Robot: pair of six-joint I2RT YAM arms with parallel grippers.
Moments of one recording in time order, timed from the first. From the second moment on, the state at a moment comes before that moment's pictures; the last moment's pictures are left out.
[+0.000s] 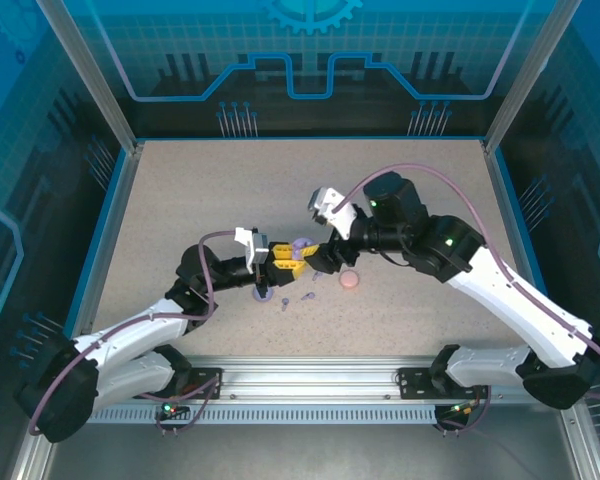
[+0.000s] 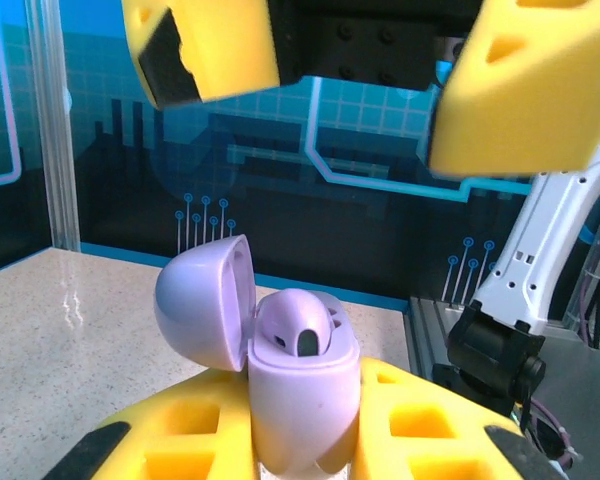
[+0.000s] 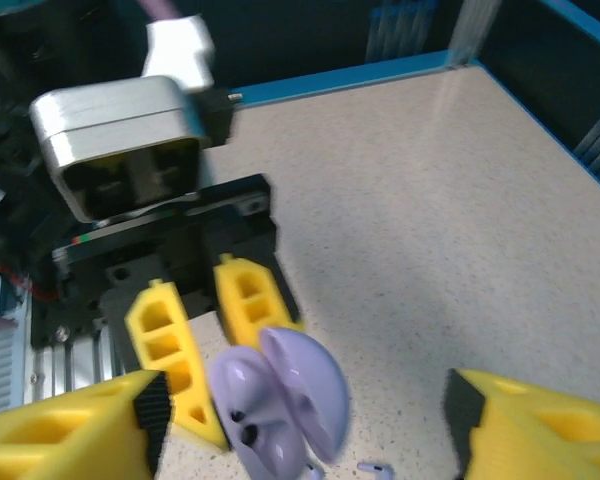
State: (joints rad) left arm -0.60 1.03 0.42 0.79 0.71 -0.21; right arm 0.81 1.19 1.41 -0.75 -0.26 -0.20
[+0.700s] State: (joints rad) left arm -0.60 0.70 0.32 0.62 0.50 -0.08; right arm 0.67 1.53 1.18 -0.73 -0.13 0.35
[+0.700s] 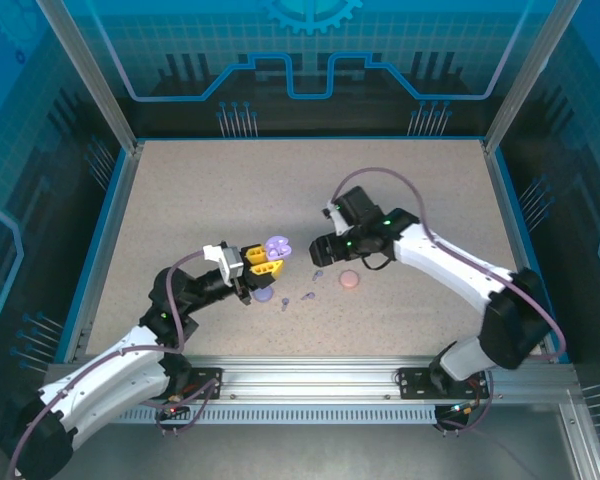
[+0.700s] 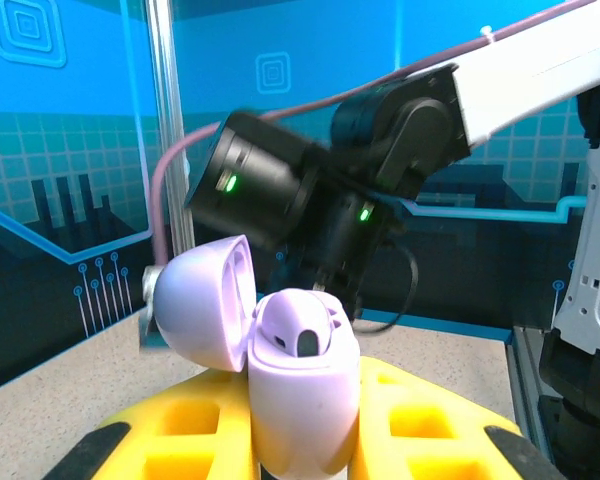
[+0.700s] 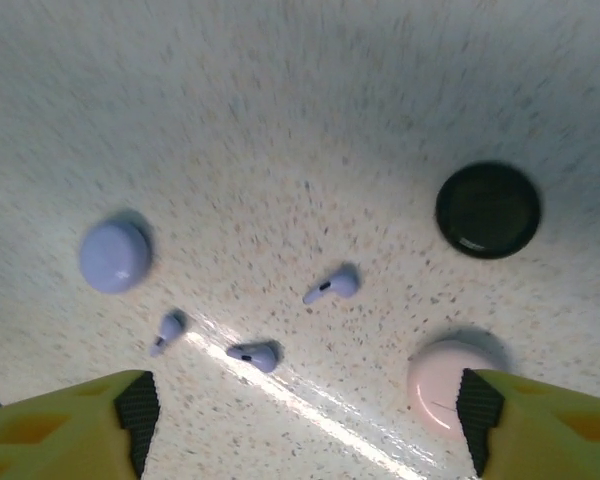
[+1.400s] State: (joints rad) left arm -0.60 0.70 0.32 0.59 0.49 -0.06; right arm 0.75 1.90 1.26 -0.70 -0.11 0.45
